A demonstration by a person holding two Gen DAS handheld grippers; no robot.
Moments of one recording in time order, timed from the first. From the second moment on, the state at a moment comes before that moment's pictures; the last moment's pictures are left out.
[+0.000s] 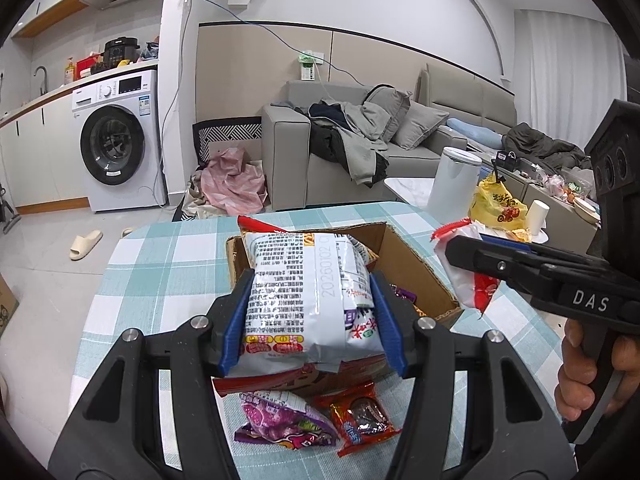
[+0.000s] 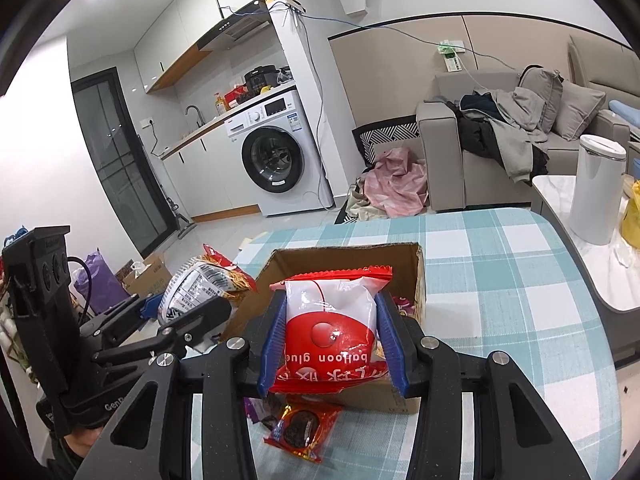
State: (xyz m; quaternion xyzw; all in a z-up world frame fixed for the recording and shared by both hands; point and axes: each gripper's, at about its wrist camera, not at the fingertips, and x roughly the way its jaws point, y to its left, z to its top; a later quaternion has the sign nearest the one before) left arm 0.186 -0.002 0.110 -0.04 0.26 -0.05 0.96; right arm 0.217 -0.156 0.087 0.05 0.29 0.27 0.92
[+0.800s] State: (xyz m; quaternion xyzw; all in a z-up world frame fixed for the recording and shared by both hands) left arm 0.252 0.010 0.063 -0.05 0.29 -0.03 0.96; right arm 0.268 -0.140 0.057 0.06 0.32 0.25 0.91
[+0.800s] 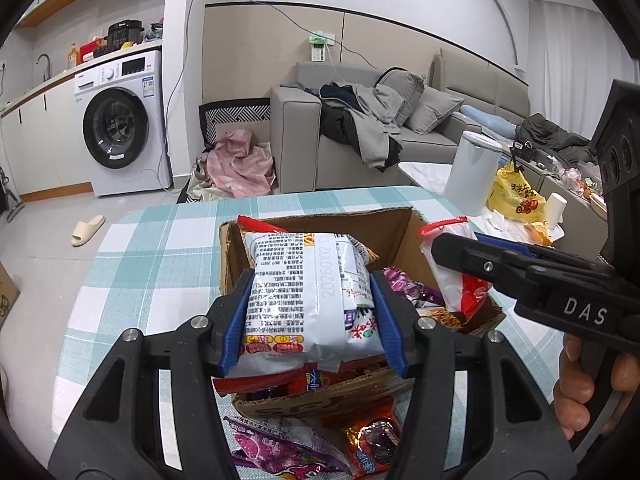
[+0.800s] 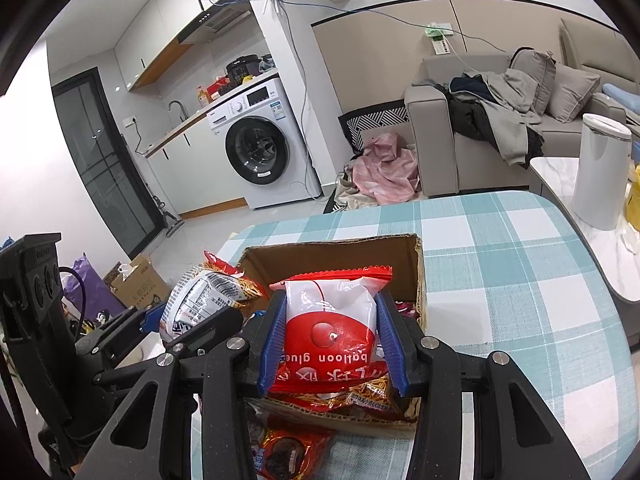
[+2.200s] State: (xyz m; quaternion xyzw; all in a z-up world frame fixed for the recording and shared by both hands) left arm 0.196 0.032 0.058 -0.06 0.27 -0.01 0.96; right arm 0.244 -0.157 0.044 0.04 0.31 0.27 0.91
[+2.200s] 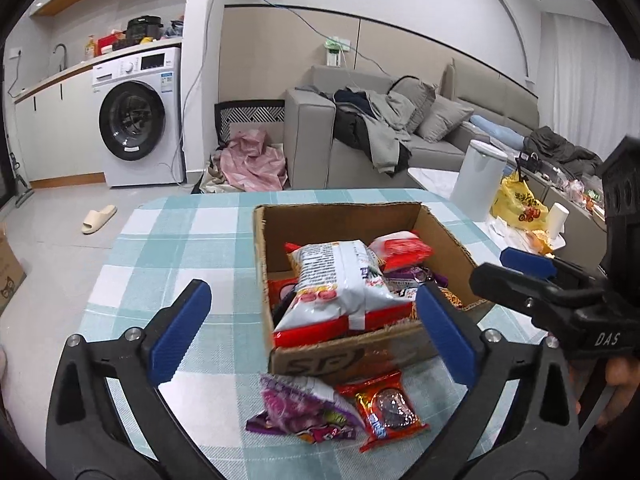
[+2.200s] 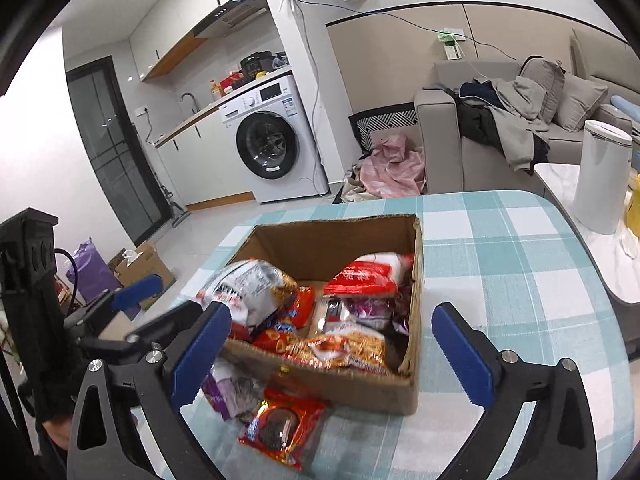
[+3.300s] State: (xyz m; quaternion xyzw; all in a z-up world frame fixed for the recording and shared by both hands) left arm 0.139 0.044 0.052 -0.04 0.28 0.01 0.96; right arm 0.208 -0.164 0.001 0.02 0.36 0.25 0.90
